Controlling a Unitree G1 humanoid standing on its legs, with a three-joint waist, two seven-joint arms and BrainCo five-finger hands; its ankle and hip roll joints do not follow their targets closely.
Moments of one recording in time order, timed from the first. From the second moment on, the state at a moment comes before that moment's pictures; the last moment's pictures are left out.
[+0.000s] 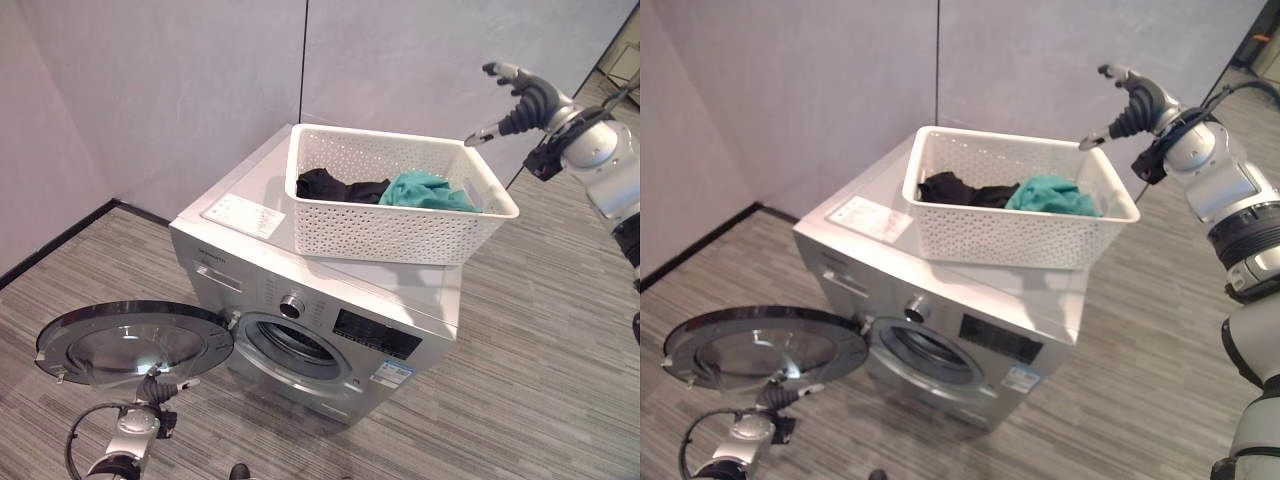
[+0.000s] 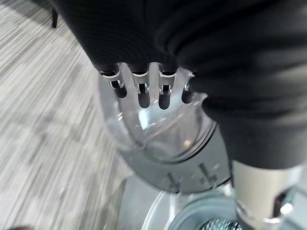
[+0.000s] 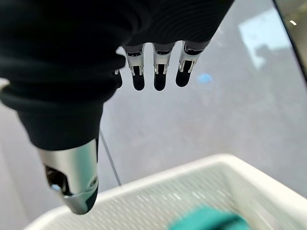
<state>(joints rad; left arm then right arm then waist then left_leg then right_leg) -0.12 0.48 -0.13 1.02 -0.16 -0.06 0.14 -1.27 -0.99 0.86 0.77 0.24 -0.02 0.10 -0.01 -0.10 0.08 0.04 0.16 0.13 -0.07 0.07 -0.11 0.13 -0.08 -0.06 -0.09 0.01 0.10</state>
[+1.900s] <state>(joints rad) -0.16 0.50 -0.13 1.03 -0.30 -0.08 0.08 -1.45 -1.03 1.21 0.50 0.35 0.08 0.42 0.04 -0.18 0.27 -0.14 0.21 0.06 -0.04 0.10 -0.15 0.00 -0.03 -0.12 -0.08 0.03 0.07</state>
